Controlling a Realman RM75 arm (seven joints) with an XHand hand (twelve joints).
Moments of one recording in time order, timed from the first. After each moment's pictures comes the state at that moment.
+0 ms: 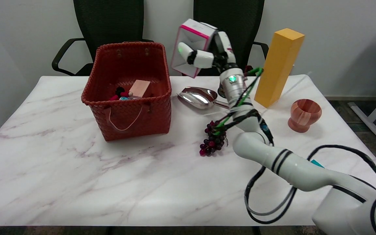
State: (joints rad) arm 0.54 -1.26 -2.15 1.01 1.05 0.78 0.76
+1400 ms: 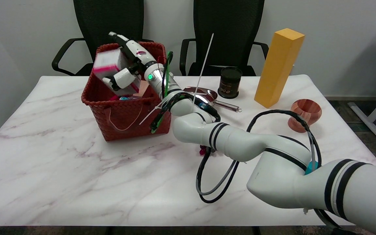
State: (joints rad) arm 0.96 -1.68 -2.33 0.39 0.84 0.56 0.60
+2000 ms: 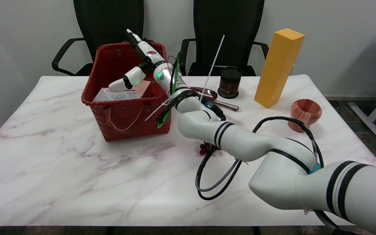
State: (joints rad) arm 0.94 -1.66 -2.21 0.43 0.83 0.48 0.56
